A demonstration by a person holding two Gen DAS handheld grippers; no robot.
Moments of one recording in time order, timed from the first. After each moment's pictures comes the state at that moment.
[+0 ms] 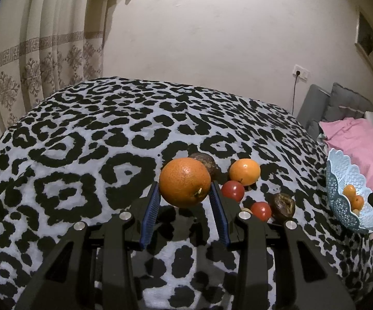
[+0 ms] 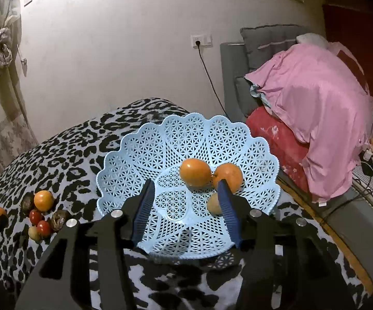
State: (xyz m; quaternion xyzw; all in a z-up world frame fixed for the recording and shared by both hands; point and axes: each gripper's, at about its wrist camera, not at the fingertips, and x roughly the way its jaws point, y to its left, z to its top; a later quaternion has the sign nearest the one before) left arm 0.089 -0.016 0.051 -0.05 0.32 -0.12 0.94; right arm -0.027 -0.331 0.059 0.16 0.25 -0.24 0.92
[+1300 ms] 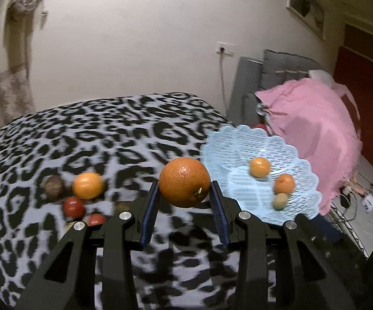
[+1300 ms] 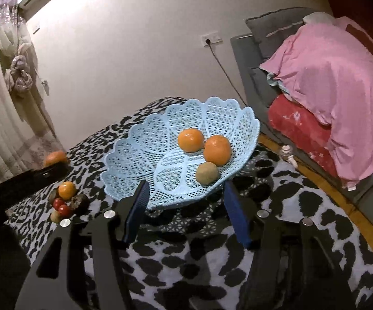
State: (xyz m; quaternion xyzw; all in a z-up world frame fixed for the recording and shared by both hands) left arm 0.047 -0.191 0.085 0.04 0.31 -0.29 0.91; right arm -0.084 -0.354 0.031 0.23 0.22 -0.15 0.94
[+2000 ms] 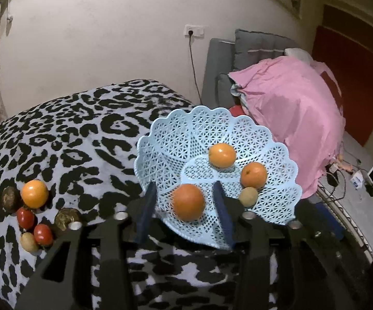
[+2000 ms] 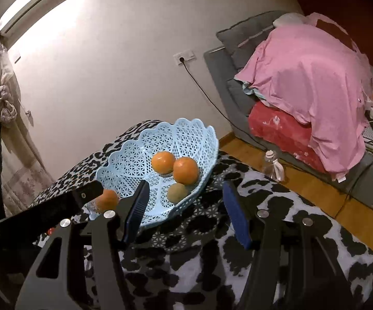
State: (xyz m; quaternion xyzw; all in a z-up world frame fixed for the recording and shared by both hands) left arm 0.043 -0.250 0.071 0.07 0.33 -0.35 0.88; right arm -0.111 -0.367 0.036 0.26 0.16 -0.23 0.92
